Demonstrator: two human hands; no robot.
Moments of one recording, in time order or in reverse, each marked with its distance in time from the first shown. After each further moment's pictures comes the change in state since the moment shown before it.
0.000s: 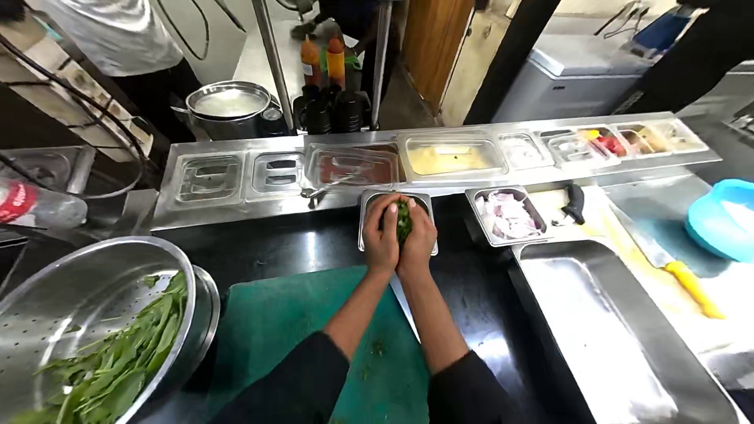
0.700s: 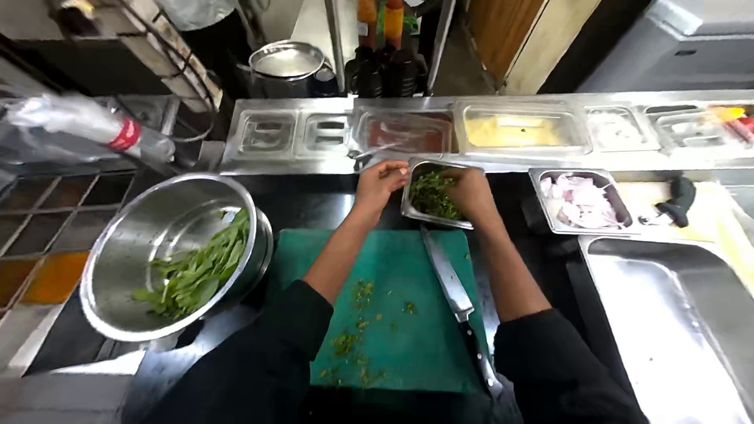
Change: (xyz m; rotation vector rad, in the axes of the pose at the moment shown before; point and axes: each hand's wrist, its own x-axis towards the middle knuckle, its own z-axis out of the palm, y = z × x) left_hand 0.042 0.029 -0.086 0.060 -0.150 -0.504; right_hand 0.062 -0.023 -0.018 -1.225 -0.573 -0.108
